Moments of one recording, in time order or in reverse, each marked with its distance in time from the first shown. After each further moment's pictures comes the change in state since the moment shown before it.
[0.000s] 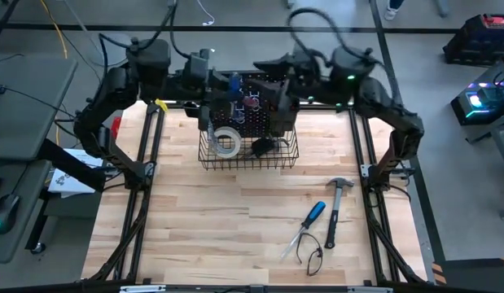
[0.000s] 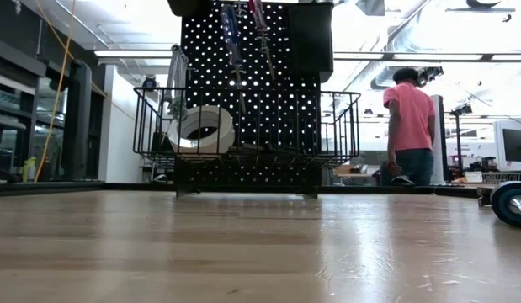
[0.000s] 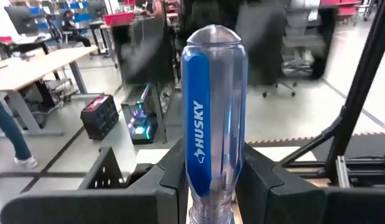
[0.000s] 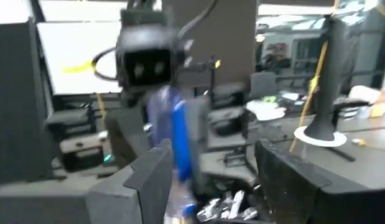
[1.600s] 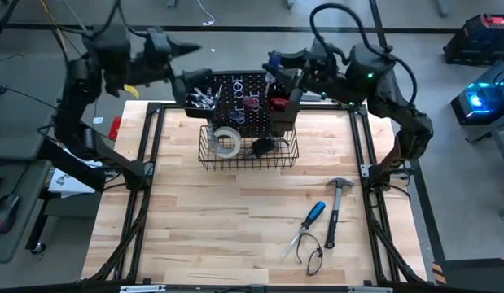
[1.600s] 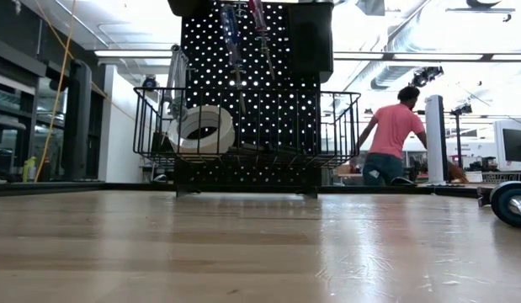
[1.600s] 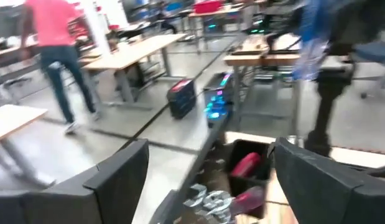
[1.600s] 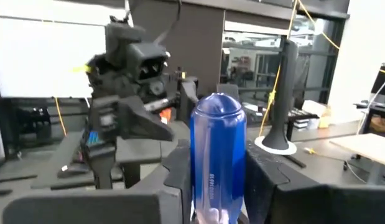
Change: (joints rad) left arm 0.145 -0.136 0.016 -0.150 -0.214 0.025; right arm 0.002 -0.065 -0.006 -0.017 0.151 -0.088
